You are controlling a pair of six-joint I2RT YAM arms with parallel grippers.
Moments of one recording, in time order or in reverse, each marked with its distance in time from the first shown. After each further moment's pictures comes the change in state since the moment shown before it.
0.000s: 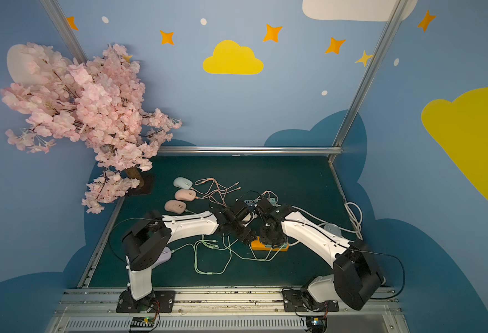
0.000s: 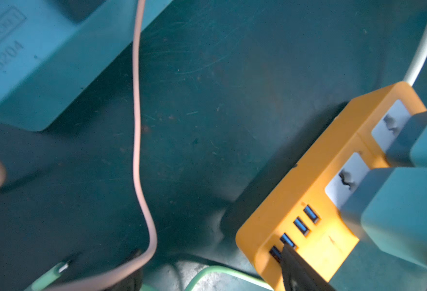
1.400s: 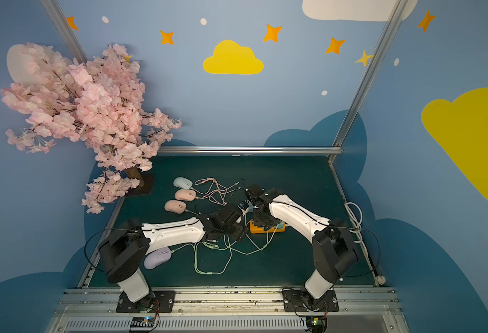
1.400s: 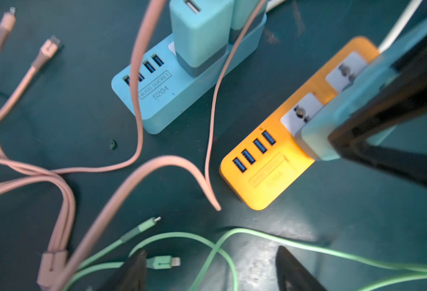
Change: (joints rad) left arm -0.003 -0.193 -0.183 0.124 -0.236 -0.023; right arm -0.026 0.246 0.249 0.019 0.143 -0.152
